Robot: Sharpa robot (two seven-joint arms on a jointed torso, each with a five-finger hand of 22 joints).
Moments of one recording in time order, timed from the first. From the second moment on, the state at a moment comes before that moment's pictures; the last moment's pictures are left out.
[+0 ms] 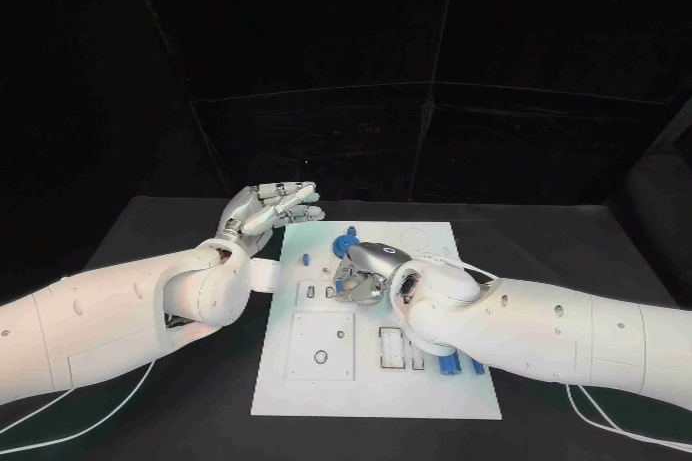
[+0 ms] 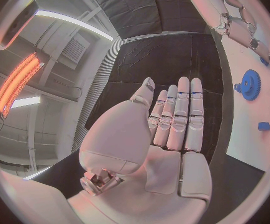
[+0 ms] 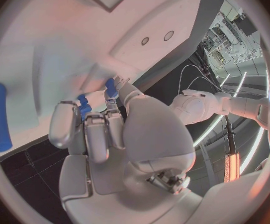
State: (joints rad) left arm 1.21 -0.86 -0.09 1.53 0.12 -0.34 0.62; left_hand 1.41 0.08 -0.04 0.02 0.07 0.99 0.21 0.07 0.07 1.10 0.15 0.08 0.07 1.17 0.11 0.13 0.16 0.17 0.99 0.22 0.25 0.08; right arm 1.20 -0.48 -0.14 1.46 -1.43 -0.33 -0.34; right_hand 1.37 0.03 0.23 -0.03 0.12 1.05 0.15 0.09 0.08 1.47 0.05 1.44 1.31 1.46 -0.02 1.56 1.31 0.09 1.34 0.09 1.42 1.15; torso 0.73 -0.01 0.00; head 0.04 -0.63
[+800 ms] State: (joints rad) left arm 1.21 -0.86 -0.09 1.53 0.12 -0.34 0.62; left_hand 1.41 0.08 -0.04 0.02 0.07 0.99 0.21 0.07 0.07 1.10 0.15 0.08 0.07 1.17 0.11 0.13 0.16 0.17 0.99 0.22 0.25 0.08; right arm 1.20 -0.48 -0.14 1.46 -1.44 -0.31 -0.37; right_hand 1.33 0.00 0.23 -0.02 0.12 1.03 0.15 0.07 0.07 1.47 0.05 1.39 1.31 1.46 -0.02 1.56 1.31 0.09 1.33 0.09 1.41 1.14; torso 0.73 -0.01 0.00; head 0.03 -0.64
